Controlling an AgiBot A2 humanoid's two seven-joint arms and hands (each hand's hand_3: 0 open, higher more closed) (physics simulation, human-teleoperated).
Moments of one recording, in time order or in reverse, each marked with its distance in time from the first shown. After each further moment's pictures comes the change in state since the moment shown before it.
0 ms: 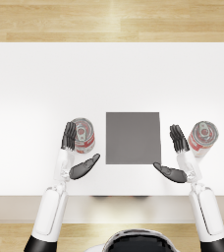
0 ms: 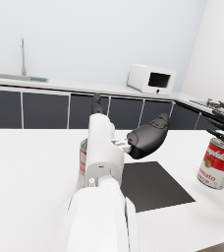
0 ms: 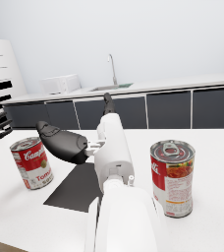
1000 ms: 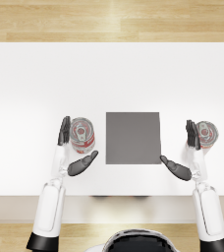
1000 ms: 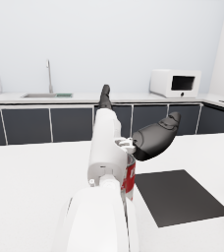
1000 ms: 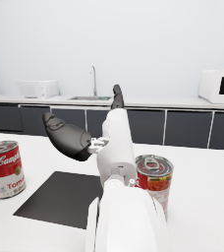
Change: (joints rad) left arm 0.049 0.049 -0.066 0.043 0.177 -0.097 -0.097; right arm 0.010 -0.031 -0.074 0.021 0.177 -0.095 0.096
